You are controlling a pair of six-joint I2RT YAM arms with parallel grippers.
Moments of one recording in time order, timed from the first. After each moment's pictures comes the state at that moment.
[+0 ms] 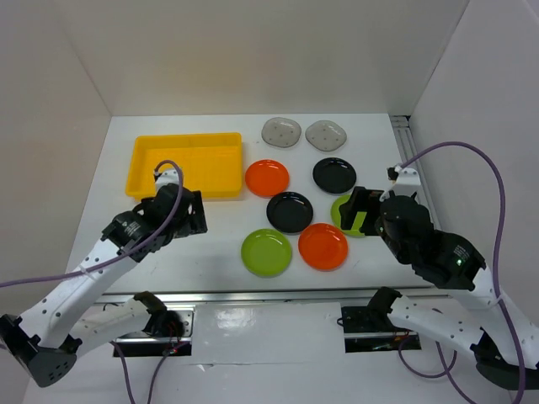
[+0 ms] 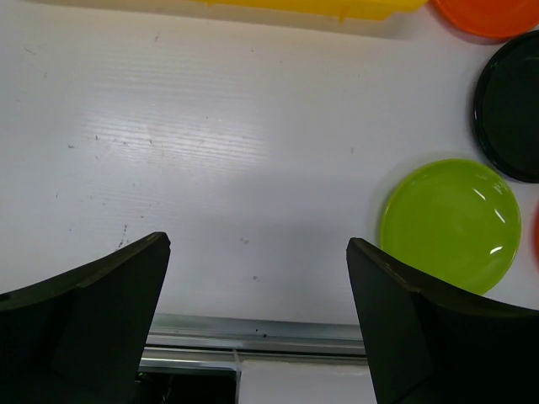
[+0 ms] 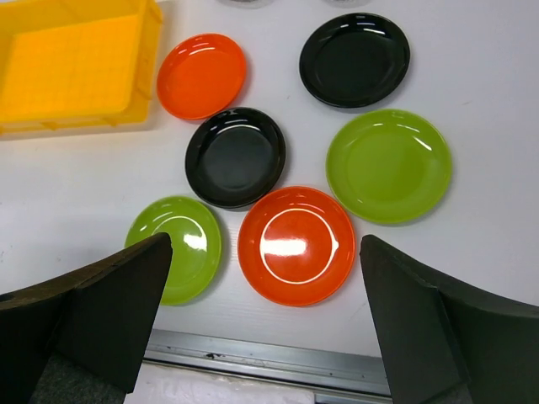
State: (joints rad) left arm -0.61 0.91 1.02 -0.97 -0.47 -0.64; right arm 0.81 0.71 1.14 -0.95 0.57 0.57
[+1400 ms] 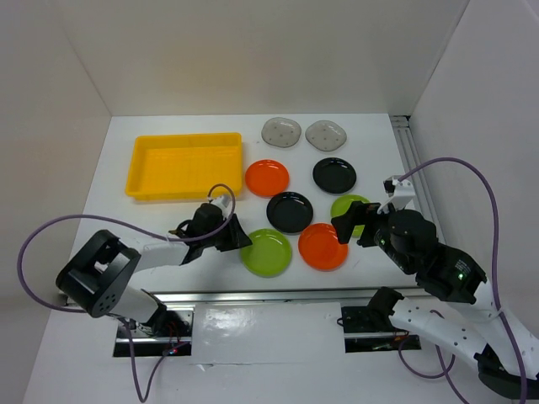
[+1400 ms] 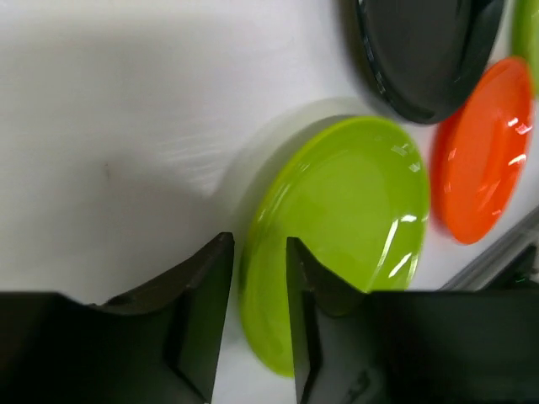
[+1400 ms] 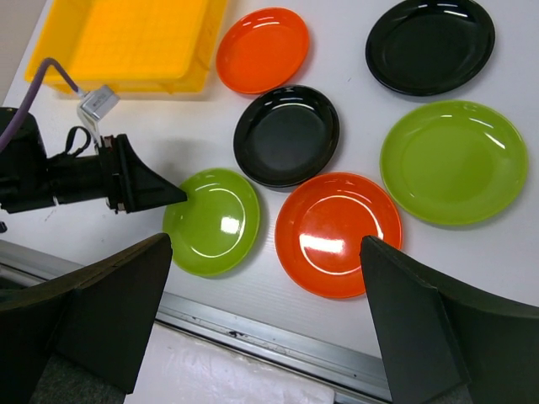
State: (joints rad) left arm -0.56 1.43 0.47 0.25 0.20 -0.77; right arm 0.81 0.58 1.00 -0.85 0.40 0.54
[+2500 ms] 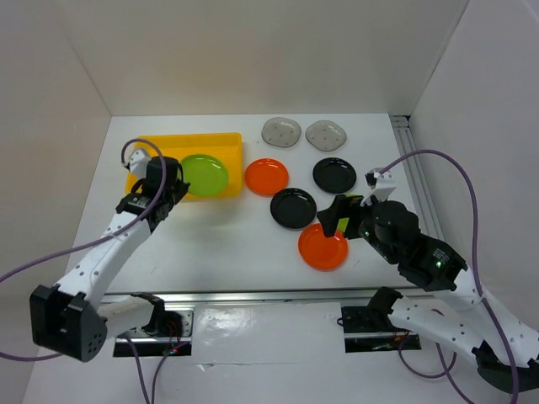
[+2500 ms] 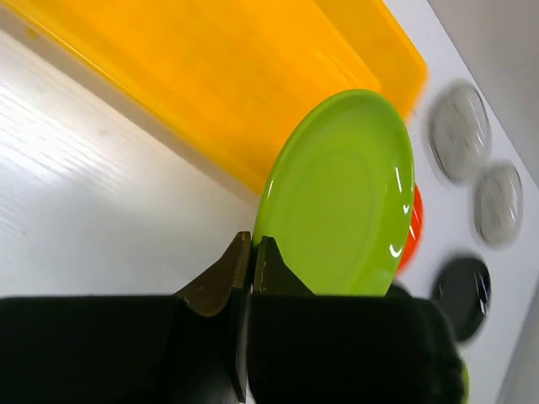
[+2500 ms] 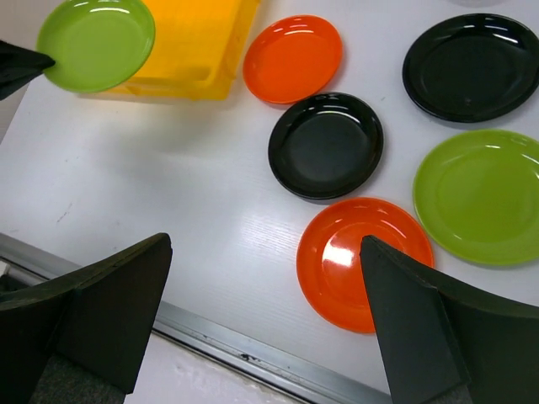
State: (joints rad) left arm -0.30 1.11 0.94 -0.47 -0.40 -0.99; right arm 0.81 0.65 0.95 -0.69 0.36 0.50
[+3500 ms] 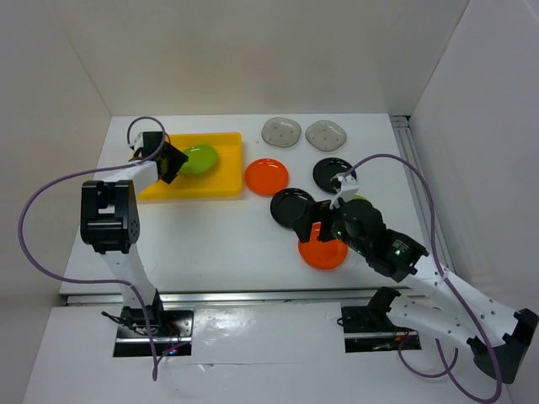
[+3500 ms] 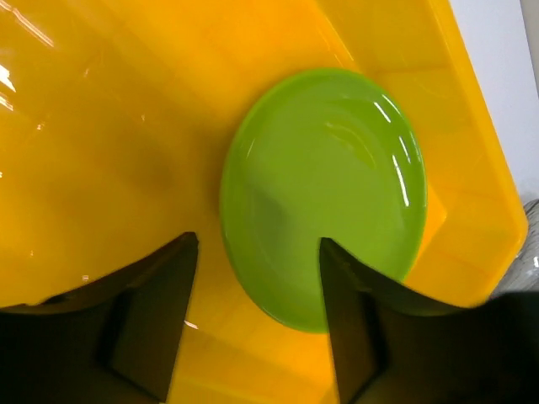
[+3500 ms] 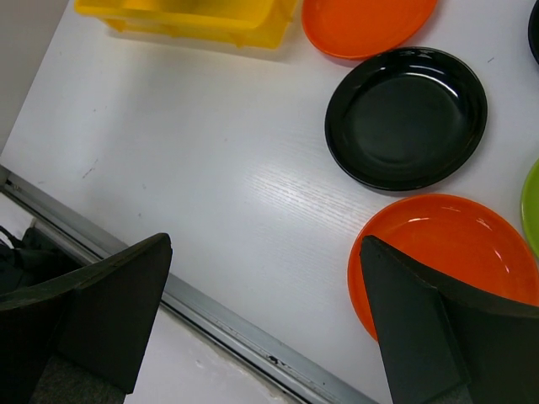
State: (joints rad) left arm 0.06 1.92 1.27 -0.13 -0.07 -0.92; right arm 0.81 0.77 0.76 -0.40 0.16 0.53
